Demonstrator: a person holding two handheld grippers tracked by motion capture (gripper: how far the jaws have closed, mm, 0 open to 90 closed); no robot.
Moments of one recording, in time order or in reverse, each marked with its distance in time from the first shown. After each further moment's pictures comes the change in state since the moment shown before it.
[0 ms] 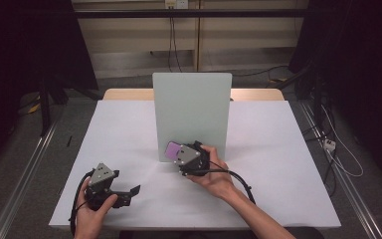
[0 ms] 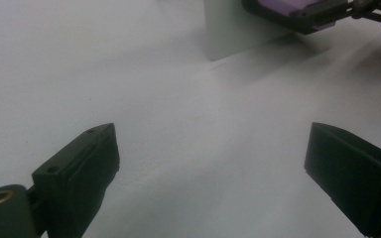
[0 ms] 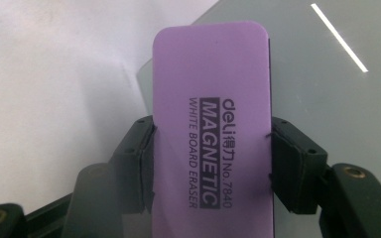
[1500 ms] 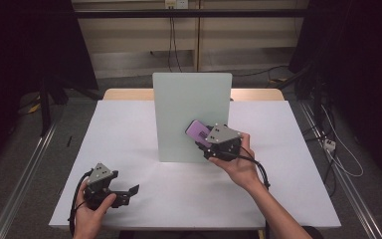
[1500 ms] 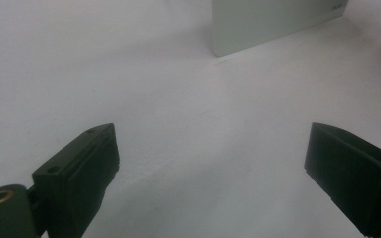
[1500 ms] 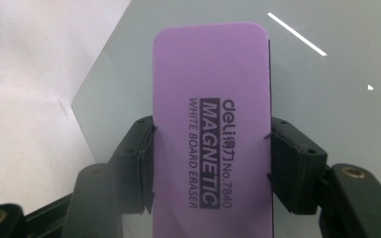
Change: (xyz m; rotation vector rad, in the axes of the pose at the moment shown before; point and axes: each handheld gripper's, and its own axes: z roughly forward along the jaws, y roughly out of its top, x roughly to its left) left arm 0.005 -0.003 0.002 0.003 -0.007 -0.035; right arm -0.062 -0.022 -0.061 -0.130 -0.082 0.225
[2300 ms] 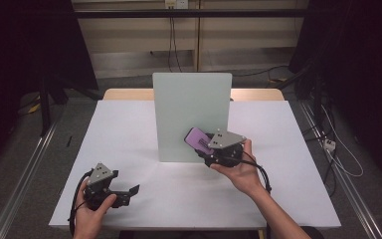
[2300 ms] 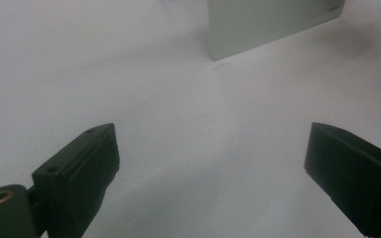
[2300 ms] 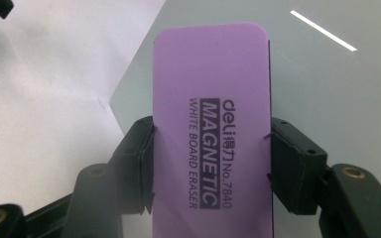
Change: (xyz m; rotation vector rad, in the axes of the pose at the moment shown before) left arm -0.004 0.002 -0.003 -0.004 0.007 0.024; right arm 0.009 -0.008 -0.009 -0.012 0.091 0.050
